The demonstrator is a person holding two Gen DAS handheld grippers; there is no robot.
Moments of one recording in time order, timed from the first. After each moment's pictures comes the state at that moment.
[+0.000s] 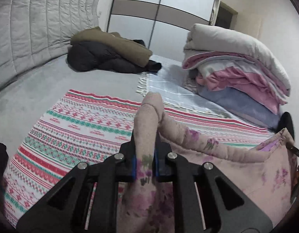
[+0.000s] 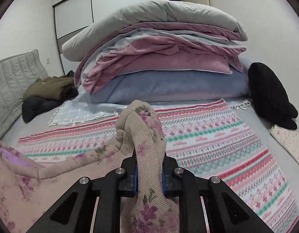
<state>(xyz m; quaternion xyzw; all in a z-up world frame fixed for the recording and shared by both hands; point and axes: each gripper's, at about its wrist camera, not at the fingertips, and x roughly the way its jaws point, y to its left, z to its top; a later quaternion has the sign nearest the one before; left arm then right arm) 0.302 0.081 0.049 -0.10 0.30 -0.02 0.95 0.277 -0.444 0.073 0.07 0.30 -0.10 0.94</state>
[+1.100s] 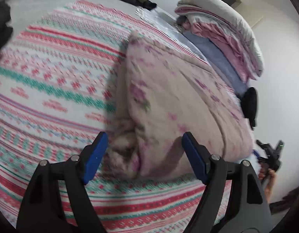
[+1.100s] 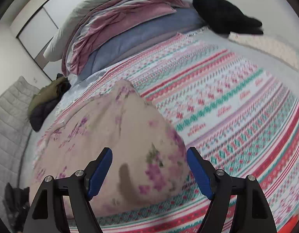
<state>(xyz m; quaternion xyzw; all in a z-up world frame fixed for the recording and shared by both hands) 0.129 0.130 -0.041 -0.24 0.47 -0.17 0.83 0.055 -0.493 0.012 0.28 0.38 -0.11 0.87</state>
